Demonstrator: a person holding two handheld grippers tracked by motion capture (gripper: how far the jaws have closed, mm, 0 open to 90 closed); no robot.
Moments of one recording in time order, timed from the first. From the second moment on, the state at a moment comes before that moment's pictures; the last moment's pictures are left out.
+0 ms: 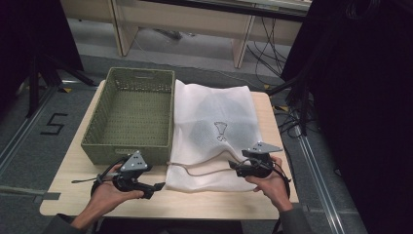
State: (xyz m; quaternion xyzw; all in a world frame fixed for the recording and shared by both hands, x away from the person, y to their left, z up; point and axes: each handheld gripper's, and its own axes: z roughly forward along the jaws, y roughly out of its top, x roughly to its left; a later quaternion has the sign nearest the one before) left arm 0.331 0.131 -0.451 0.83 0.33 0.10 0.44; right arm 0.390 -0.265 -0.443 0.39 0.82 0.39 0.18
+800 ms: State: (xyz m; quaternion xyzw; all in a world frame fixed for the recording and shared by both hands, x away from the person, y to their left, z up) left arm 0.315 0.147 -0.455 0.83 0.34 0.11 0.43; right arm 0.350 -0.264 -0.460 0.36 0.85 0.34 0.17
